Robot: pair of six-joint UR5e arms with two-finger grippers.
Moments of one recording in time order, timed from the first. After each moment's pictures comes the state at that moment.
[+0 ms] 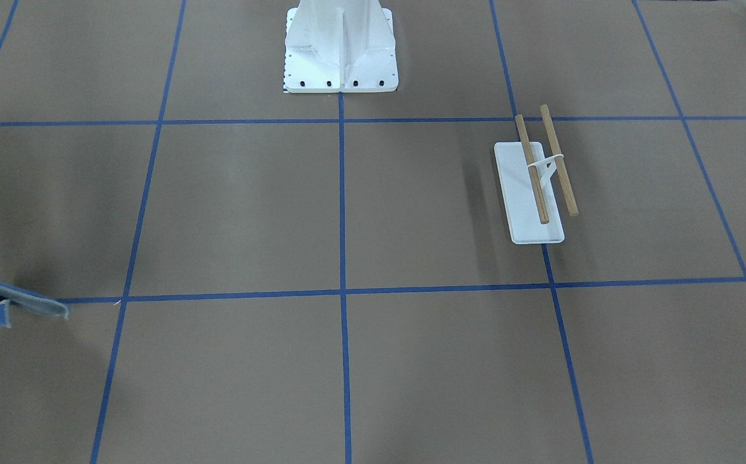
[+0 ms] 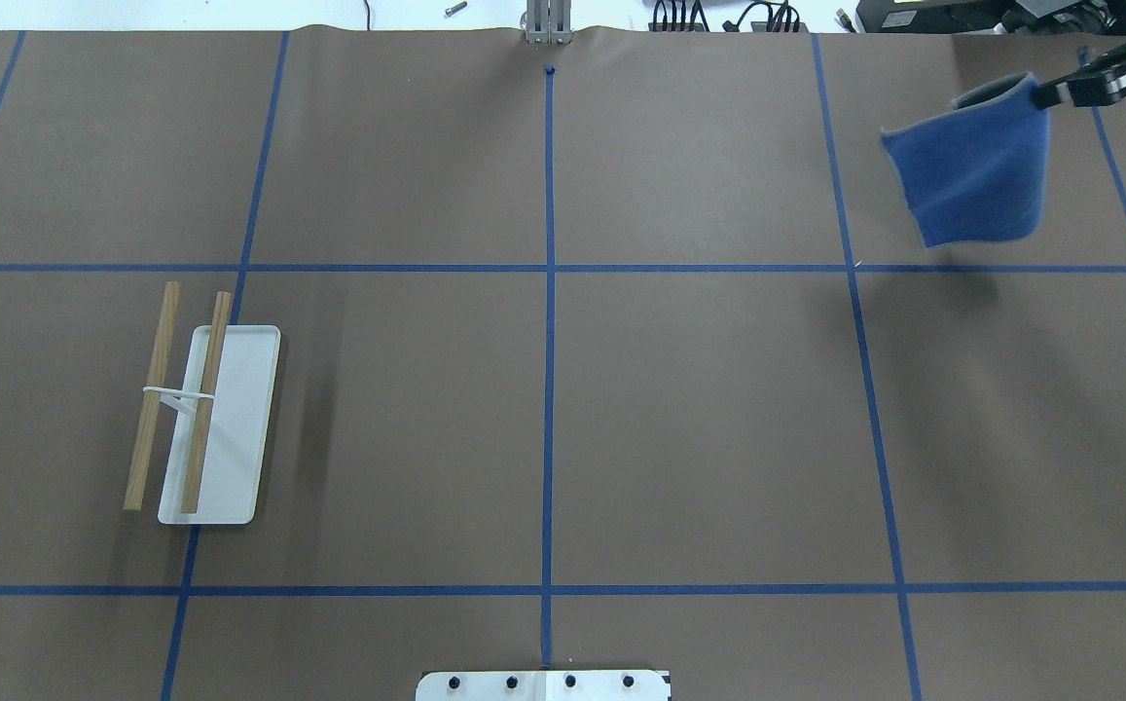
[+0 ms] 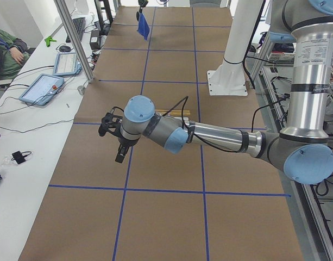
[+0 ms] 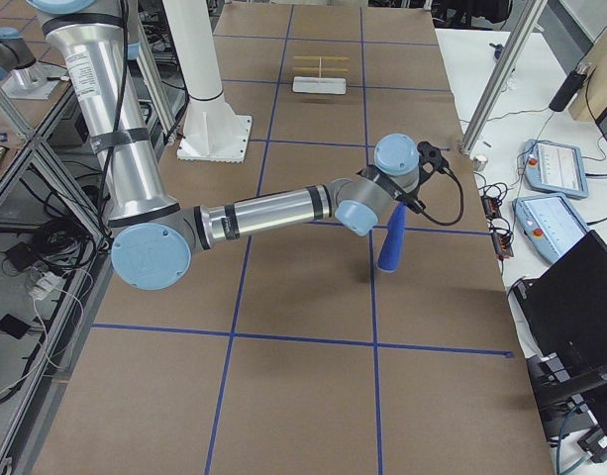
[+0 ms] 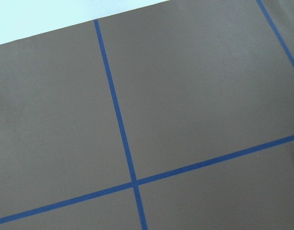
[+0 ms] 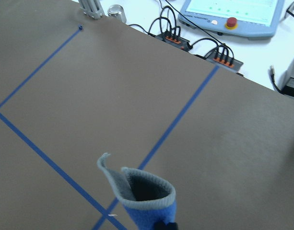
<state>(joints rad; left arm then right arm) -1.58 -1.62 -1.72 -1.96 -2.43 -0.30 1.30 -1.31 1.61 -0.85 2.44 0.32</state>
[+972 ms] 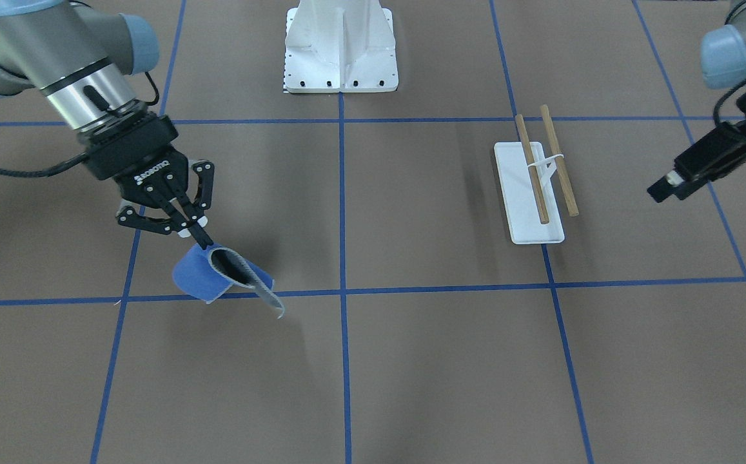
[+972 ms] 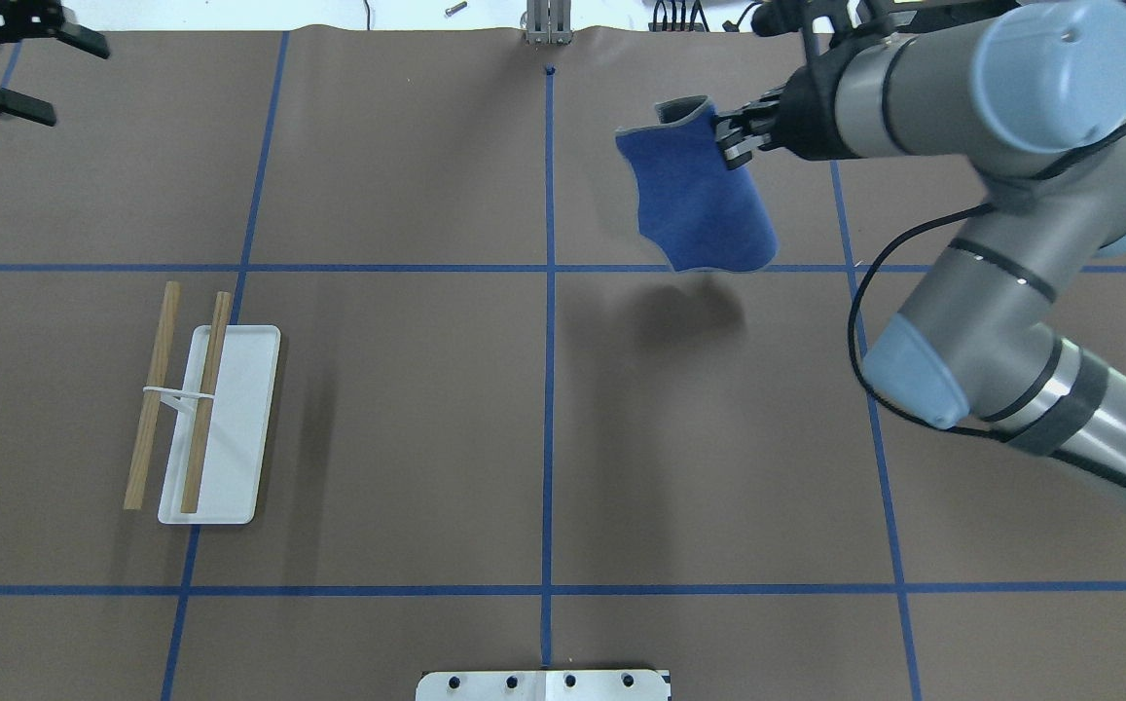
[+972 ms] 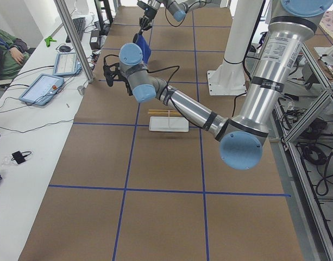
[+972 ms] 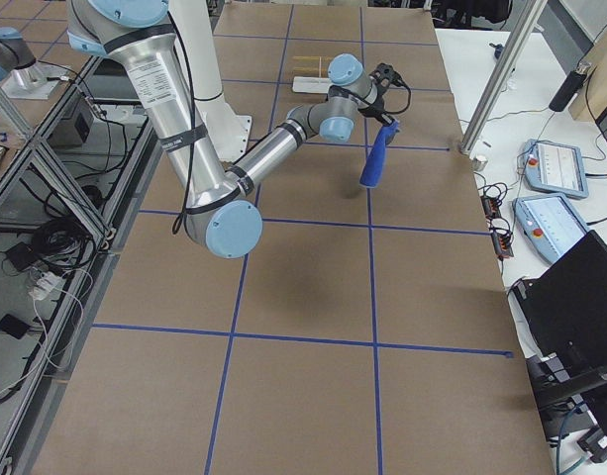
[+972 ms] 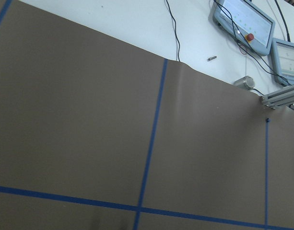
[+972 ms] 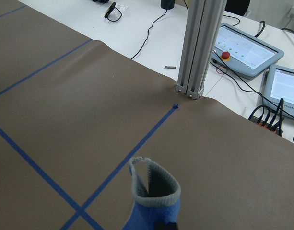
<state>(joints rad) -1.23 -1.91 -1.77 -2.21 -2.48 -1.55 0.79 -1.06 1.84 -1.08 1.75 0.52</state>
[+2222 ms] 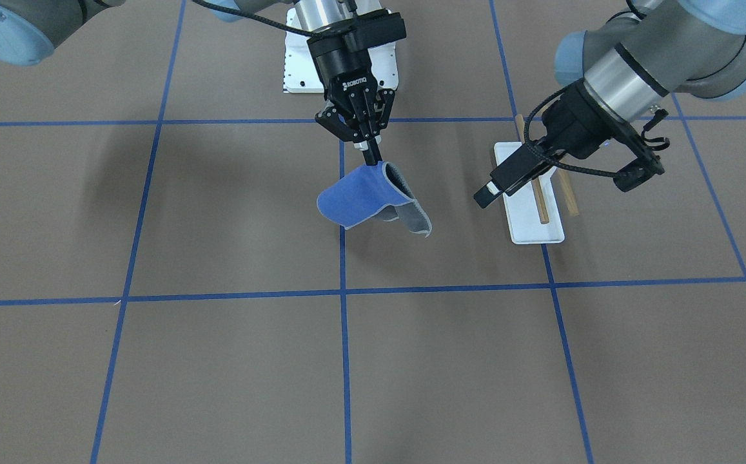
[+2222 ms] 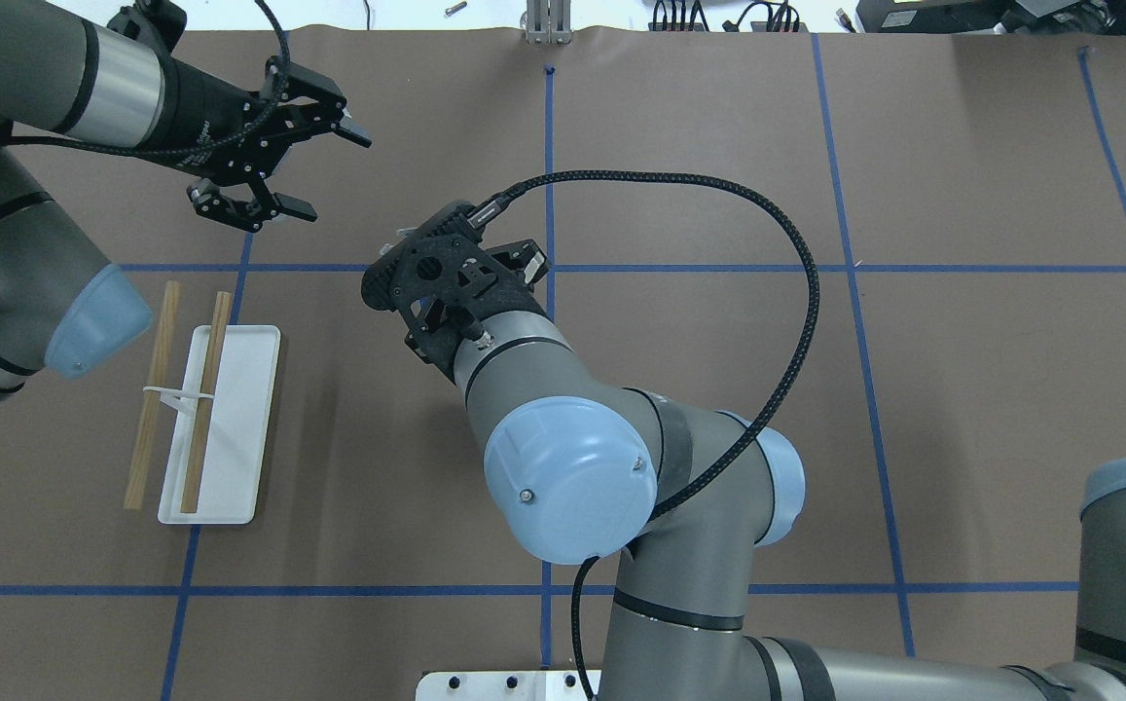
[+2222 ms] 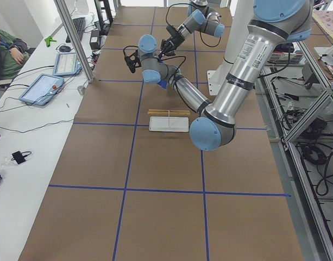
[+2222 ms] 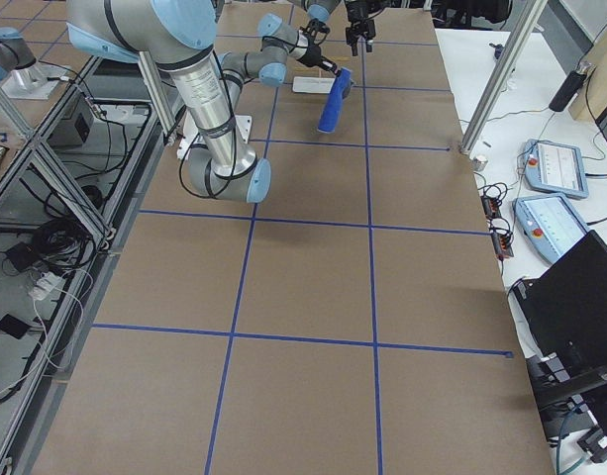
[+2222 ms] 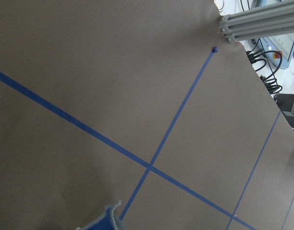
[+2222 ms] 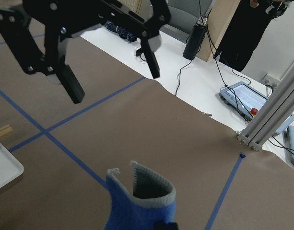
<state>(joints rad) -0.91 -2.05 -1.76 -2.24 -2.23 -1.90 0.27 -0.78 1.82 -1.33 1.02 0.54</state>
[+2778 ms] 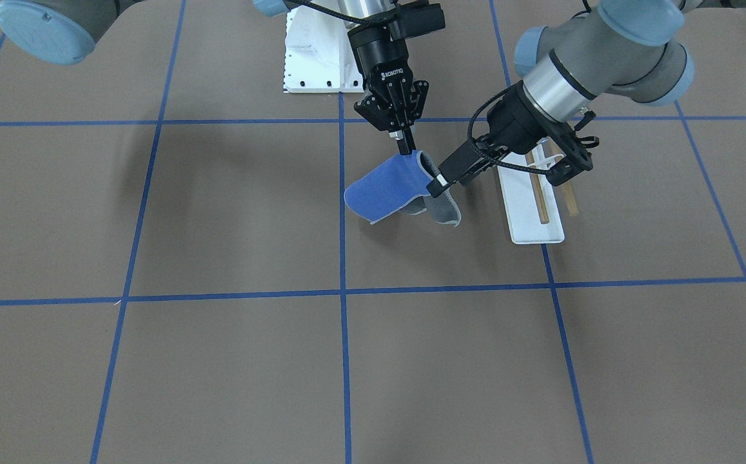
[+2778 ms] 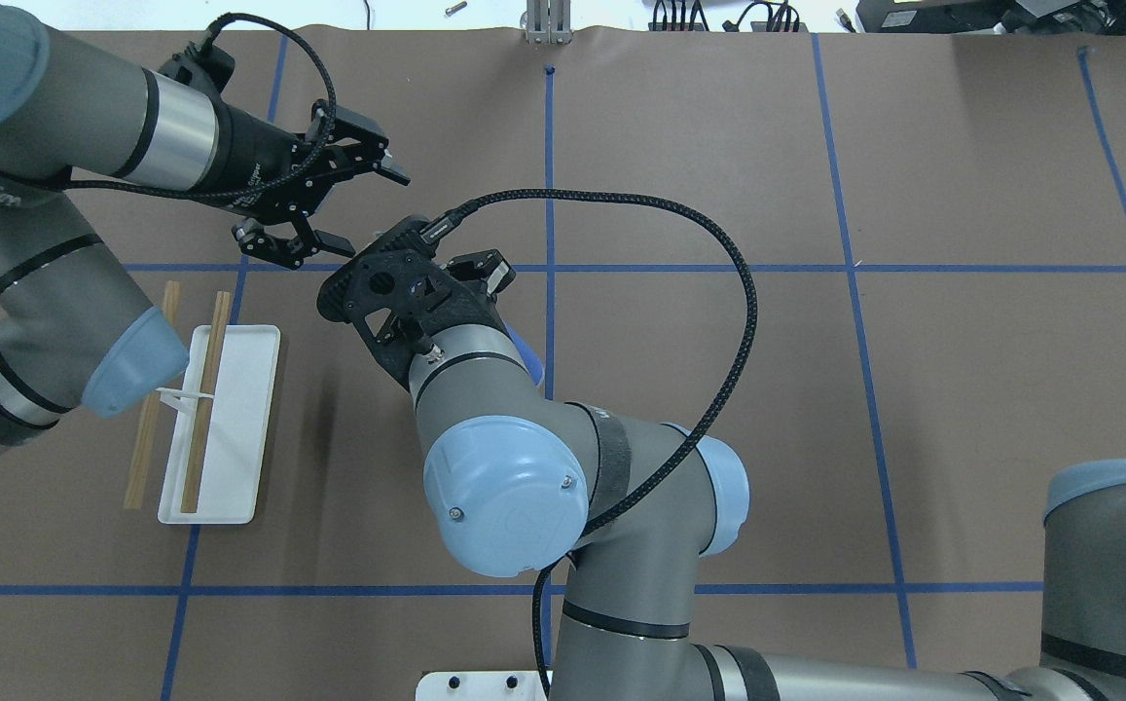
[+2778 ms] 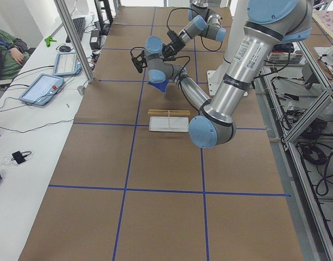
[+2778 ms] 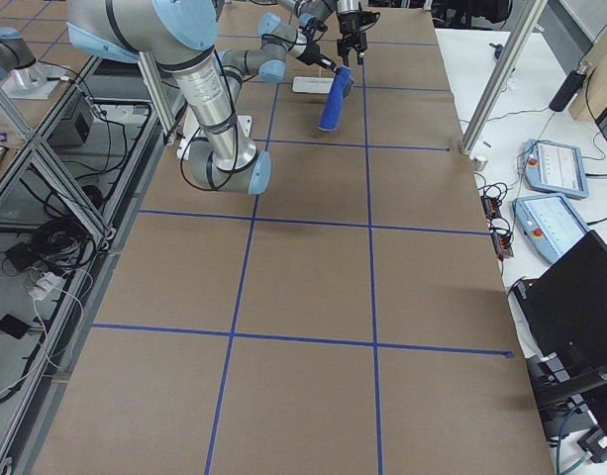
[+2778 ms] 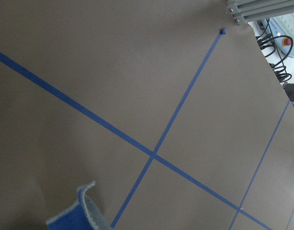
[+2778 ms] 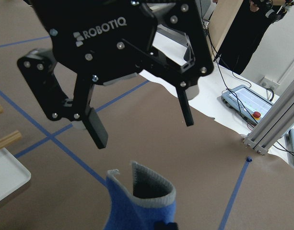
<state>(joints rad) -0.82 -2.06 -1.77 -2.24 -2.17 -1.97 0.26 -0.72 1.74 -1.32 0.98 0.56</state>
